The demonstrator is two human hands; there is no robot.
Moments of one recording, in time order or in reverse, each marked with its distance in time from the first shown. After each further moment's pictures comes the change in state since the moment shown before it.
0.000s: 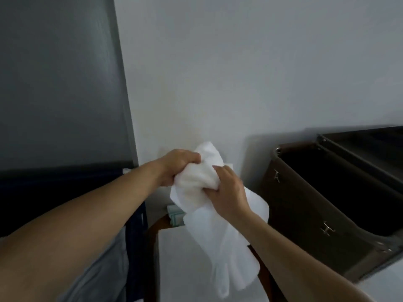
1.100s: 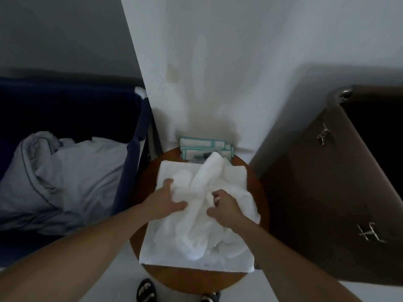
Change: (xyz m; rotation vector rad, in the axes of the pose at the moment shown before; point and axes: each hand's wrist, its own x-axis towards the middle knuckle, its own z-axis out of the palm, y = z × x) left_hand 0.002 -0.287 0.090 0.476 0.148 -0.422; right_hand -0.103 0.217 0.109 0.138 -0.926 0.633
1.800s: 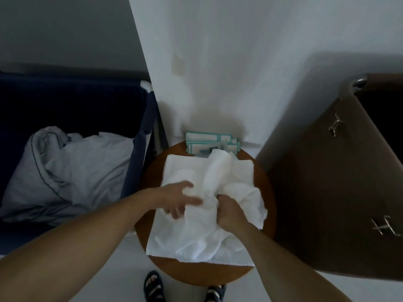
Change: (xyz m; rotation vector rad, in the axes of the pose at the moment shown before) left_hand -0.004 0.021 -0.010 -0.063 -0.362 -0.149; right_hand -0.005 0.021 0.031 -0.229 0.039 -0.106
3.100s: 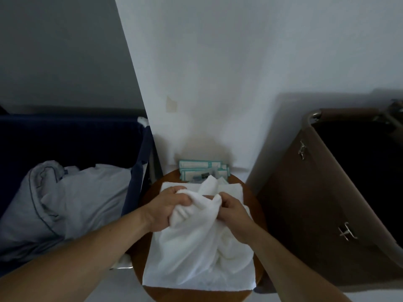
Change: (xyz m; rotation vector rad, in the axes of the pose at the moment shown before) left_hand -0.102 0.061 -0.001 -0.746 0.046 0.502; right_hand -0.061 -0.061 -0.092 0.807 0.004 -0.138
